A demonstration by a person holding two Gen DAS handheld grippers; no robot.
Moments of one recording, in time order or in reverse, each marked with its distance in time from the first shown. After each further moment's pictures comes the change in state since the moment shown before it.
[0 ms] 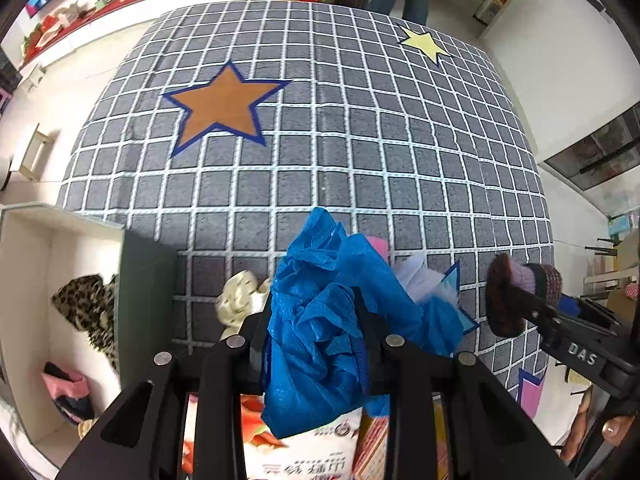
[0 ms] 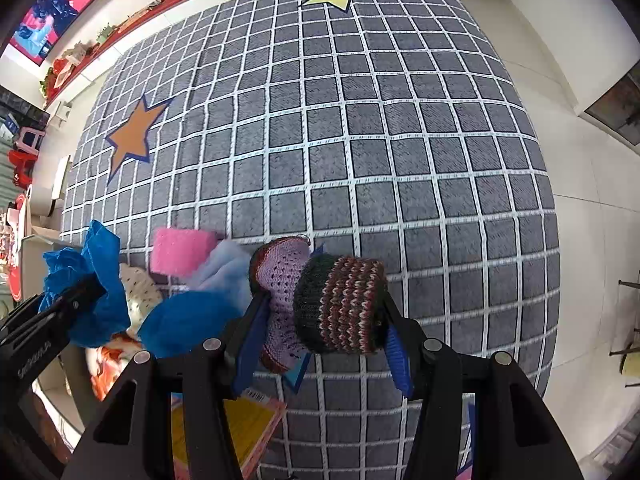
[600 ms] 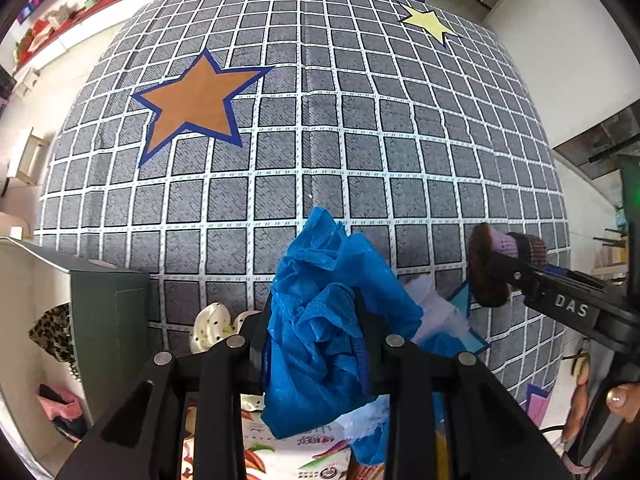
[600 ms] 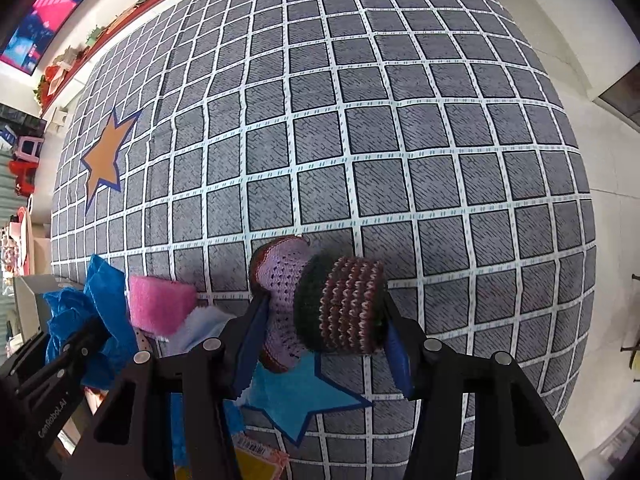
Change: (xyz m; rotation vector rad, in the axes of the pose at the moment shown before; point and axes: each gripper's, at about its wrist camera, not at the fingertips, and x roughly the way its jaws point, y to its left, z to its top) left arm 0.044 -0.025 0.027 0.030 0.061 0.043; right arm 0.048 -0.023 0.053 0.010 0.068 0.047
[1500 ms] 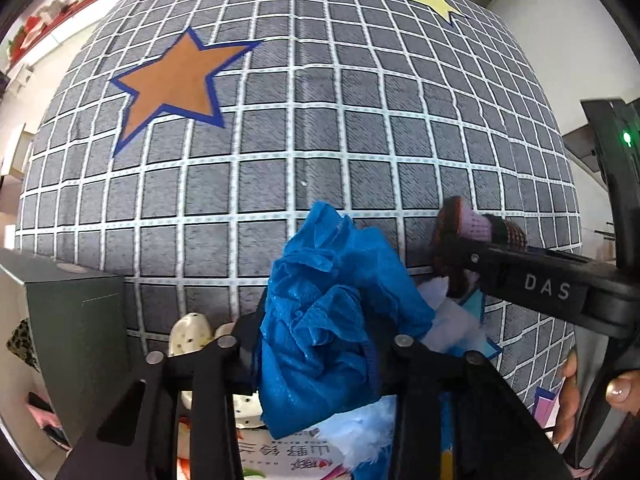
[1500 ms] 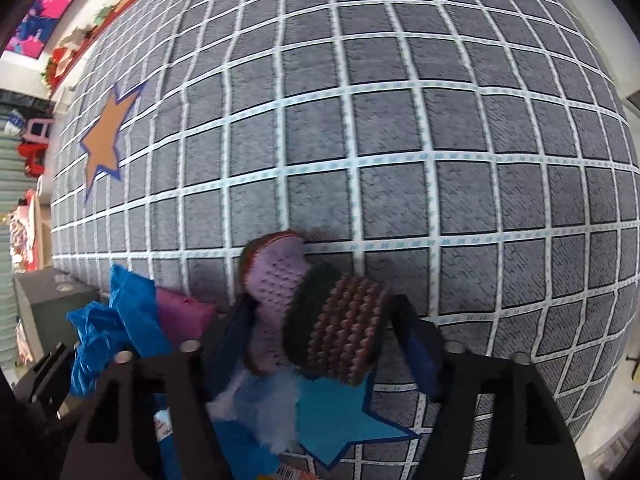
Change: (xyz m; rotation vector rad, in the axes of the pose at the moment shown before) left arm 0.035 0.007 0.014 -0.005 0.058 -0.019; right arm 0.065 0.043 0.019 -0.030 0.104 0.059
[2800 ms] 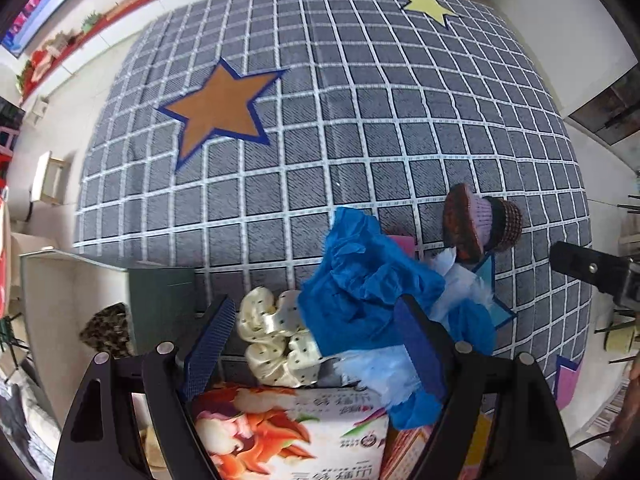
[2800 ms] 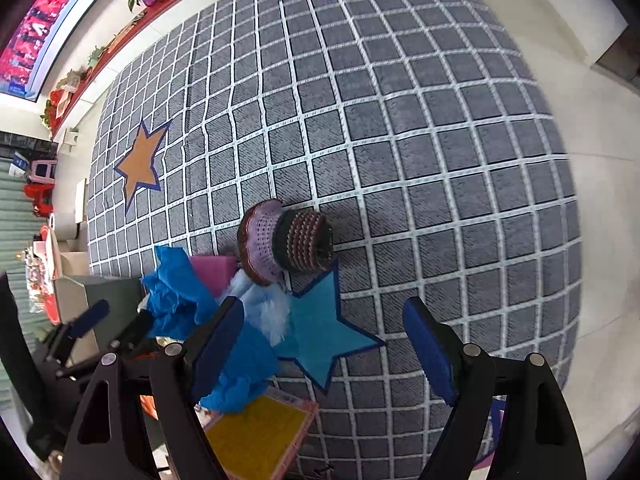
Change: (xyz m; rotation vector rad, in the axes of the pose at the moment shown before) left arm -0.048 -0.005 -0.010 0.093 -0.001 0.113; right arm -0.099 -0.030 -0.047 0.132 -0.053 0.038
